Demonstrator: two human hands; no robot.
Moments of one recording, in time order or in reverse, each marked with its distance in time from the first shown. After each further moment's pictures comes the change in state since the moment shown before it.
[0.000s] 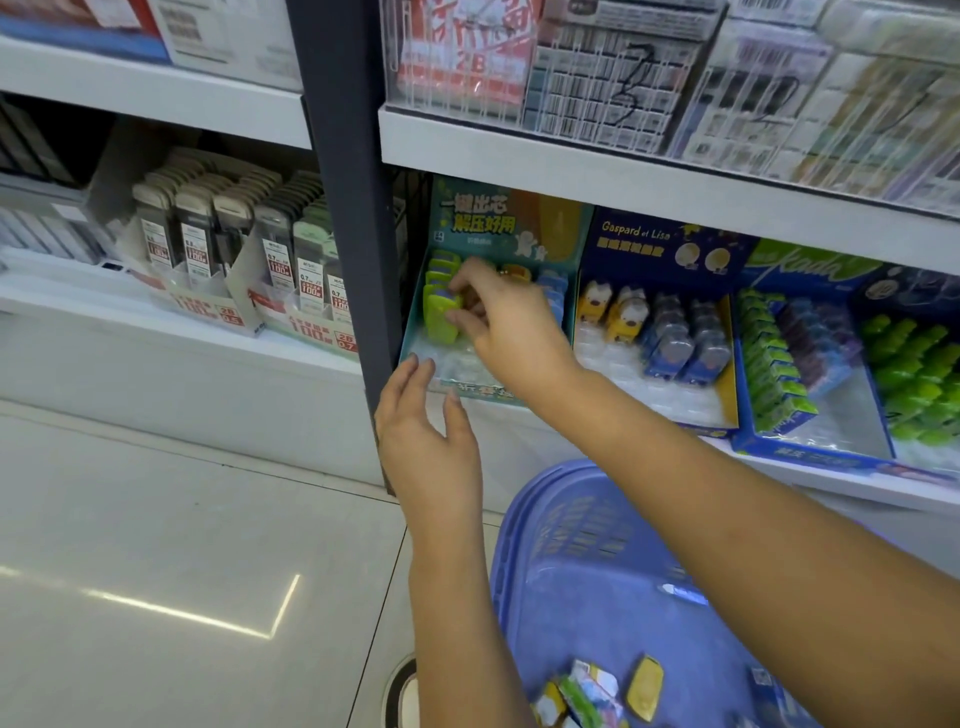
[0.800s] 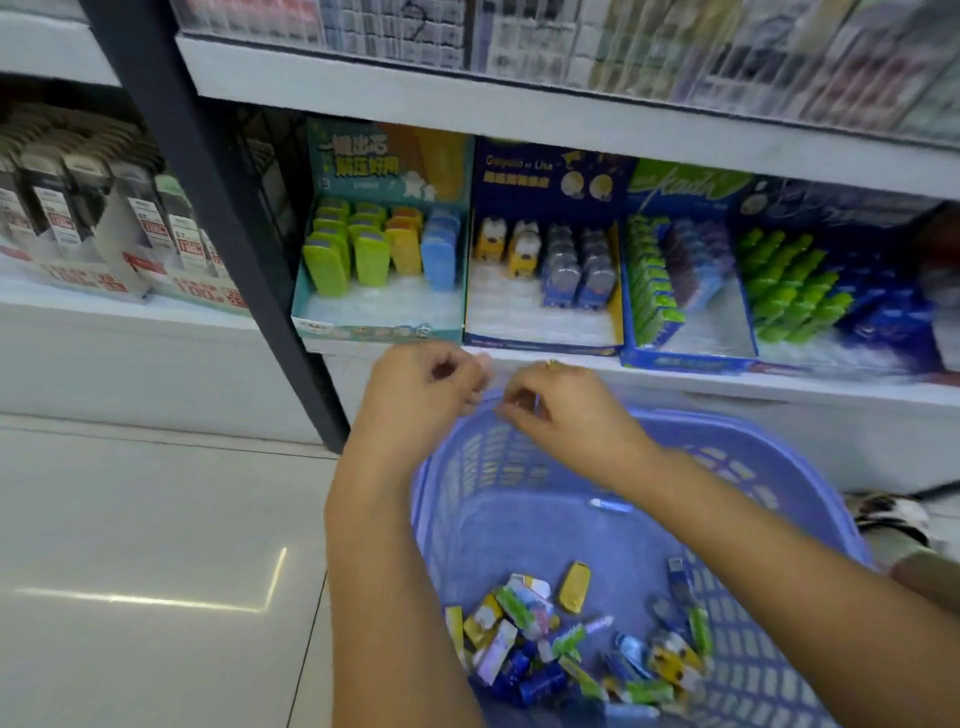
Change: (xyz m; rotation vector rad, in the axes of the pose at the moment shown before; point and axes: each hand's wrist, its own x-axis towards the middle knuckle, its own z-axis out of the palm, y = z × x) left_hand -0.031 0.048 0.005 -0.104 -0.763 -0.077; right_hand -0.157 0.069 -0.059 -0.137 -0.215 0.186
